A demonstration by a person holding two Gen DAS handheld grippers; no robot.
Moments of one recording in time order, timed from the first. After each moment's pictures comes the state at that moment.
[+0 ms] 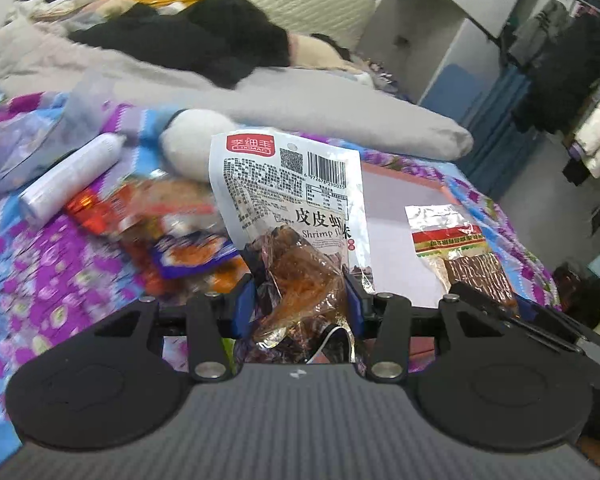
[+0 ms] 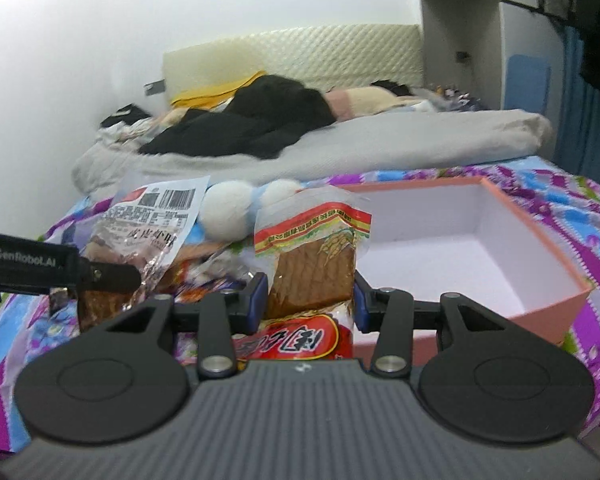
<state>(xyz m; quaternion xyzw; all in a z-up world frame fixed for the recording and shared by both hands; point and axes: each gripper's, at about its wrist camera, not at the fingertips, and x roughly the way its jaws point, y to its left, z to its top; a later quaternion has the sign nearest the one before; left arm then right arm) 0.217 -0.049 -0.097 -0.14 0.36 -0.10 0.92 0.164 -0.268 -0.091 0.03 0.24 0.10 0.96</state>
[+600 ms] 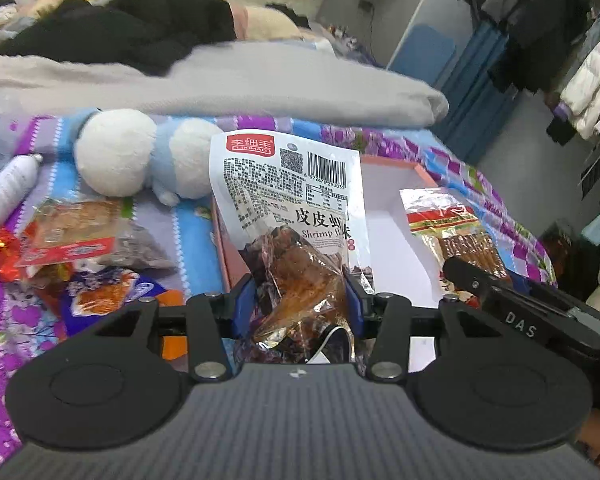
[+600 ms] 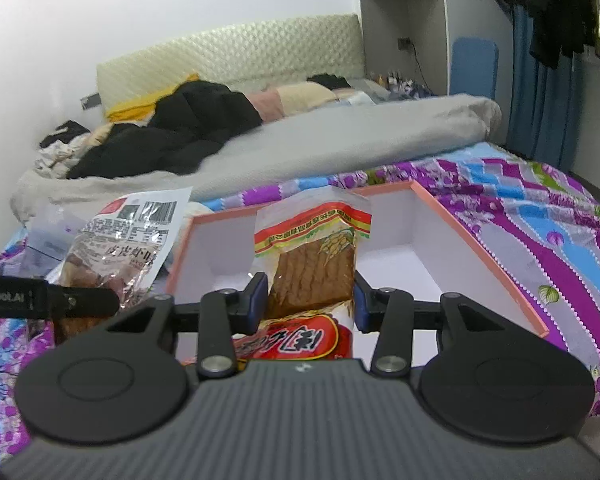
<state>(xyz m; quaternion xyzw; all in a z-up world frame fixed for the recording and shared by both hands) 0.323 -0.129 -0.118 -0.11 0.40 -0.15 0.90 0.235 -0.336 -0.103 0.06 0.26 0.02 0.96</state>
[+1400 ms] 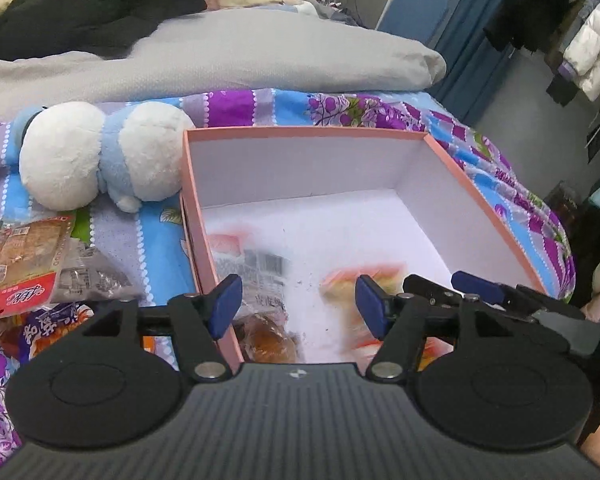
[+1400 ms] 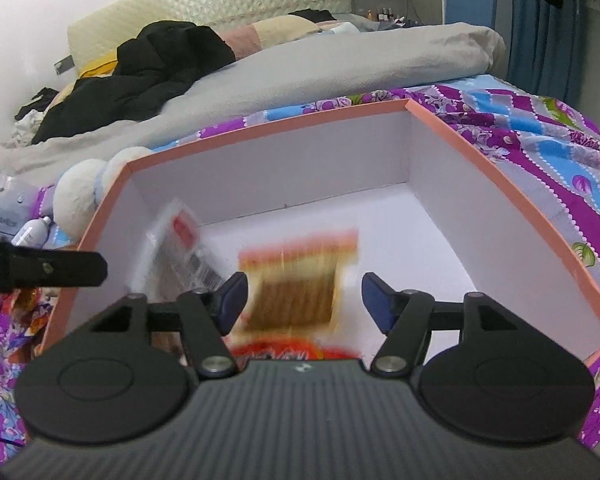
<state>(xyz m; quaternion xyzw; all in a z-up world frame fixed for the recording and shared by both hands) 0.395 -0.161 -0.155 -0.07 0.43 -0.18 0.88 0.304 -0.359 -0.167 0.08 0.34 0.01 0.94</state>
